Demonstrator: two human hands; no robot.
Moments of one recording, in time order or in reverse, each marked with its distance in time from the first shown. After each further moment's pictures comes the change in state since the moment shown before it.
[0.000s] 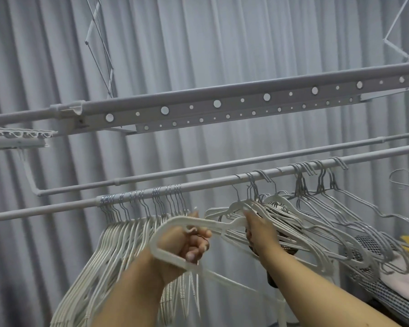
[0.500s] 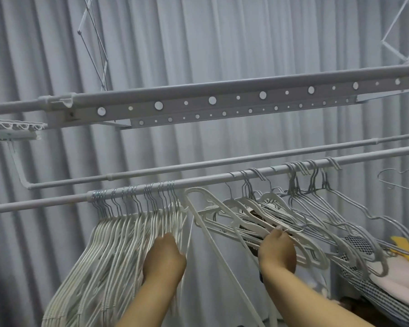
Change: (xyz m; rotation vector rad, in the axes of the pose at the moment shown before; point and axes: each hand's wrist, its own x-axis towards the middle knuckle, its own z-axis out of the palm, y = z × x) left_hand 0.054 -0.065 -0.030 1.347 0.727 0.206; right_hand -0.004 0.034 -0.024 -0.251 0.540 0.081
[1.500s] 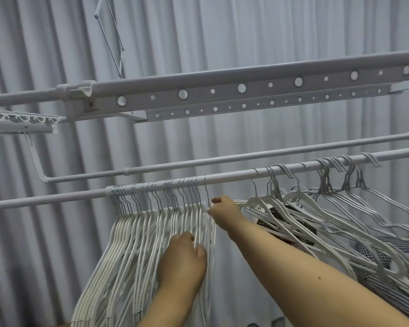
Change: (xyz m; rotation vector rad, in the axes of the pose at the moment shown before) left_hand -0.008 -0.011 -0.016 -0.178 0.074 0.019; right_hand -0.038 -0.092 0.115 -0.056 -0.779 -0.254
